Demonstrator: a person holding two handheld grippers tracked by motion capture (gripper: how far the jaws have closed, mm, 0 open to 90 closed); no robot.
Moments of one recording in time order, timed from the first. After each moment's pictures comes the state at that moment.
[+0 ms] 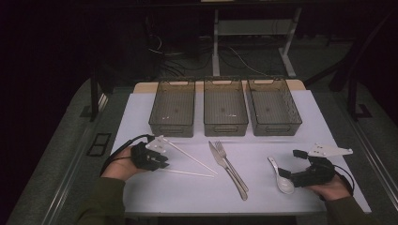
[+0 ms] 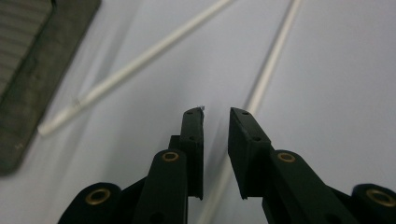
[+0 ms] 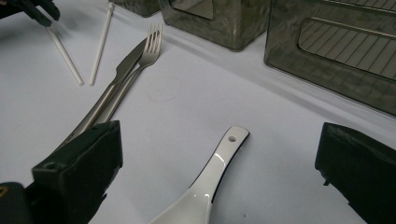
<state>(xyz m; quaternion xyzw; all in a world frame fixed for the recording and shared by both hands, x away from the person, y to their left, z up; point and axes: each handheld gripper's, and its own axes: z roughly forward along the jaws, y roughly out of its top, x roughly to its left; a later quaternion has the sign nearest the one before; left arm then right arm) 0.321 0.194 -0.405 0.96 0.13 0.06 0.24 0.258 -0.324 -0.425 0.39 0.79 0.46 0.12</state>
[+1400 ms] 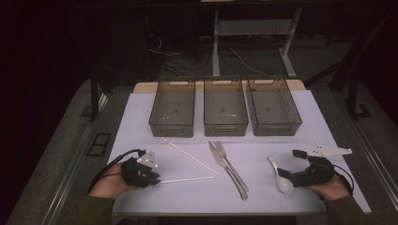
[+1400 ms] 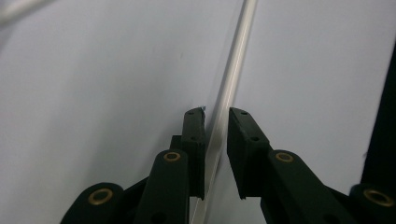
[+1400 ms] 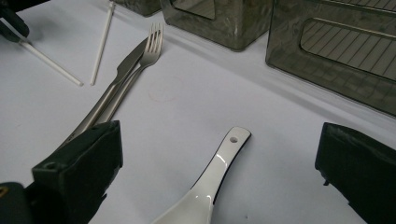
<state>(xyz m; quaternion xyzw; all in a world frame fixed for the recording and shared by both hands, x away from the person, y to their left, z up) 0.283 0.203 -0.409 0.96 0.15 0.03 0.23 0.259 -0.323 -0.424 0.39 0.79 0.46 0.12</state>
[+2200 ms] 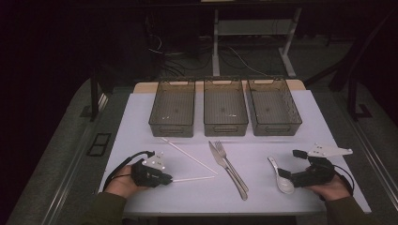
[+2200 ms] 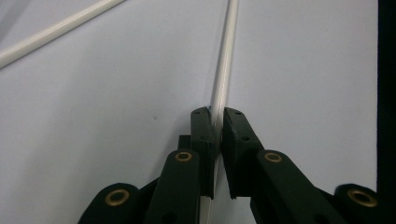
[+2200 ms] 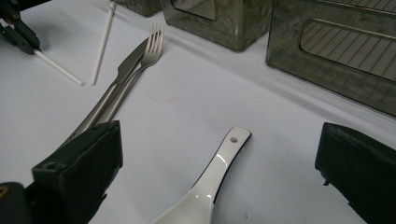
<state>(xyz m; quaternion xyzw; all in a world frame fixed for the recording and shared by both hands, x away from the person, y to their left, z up) 0.286 0.190 -0.431 0.95 0.12 0.01 0.30 0.258 -0.323 -0.424 0.39 0.79 0.46 0.12</state>
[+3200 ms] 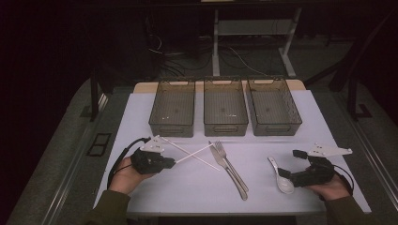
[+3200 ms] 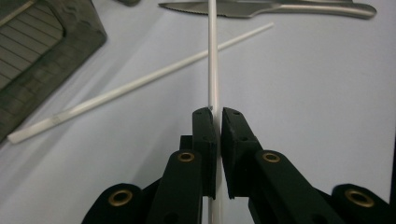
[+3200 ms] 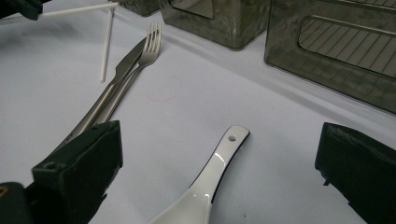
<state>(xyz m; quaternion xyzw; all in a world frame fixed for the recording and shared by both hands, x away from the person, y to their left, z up) 0.302 0.181 -0.398 0.91 0.22 0.06 0.35 0.259 -0.324 -0.426 0.39 0.79 0.46 0.12</state>
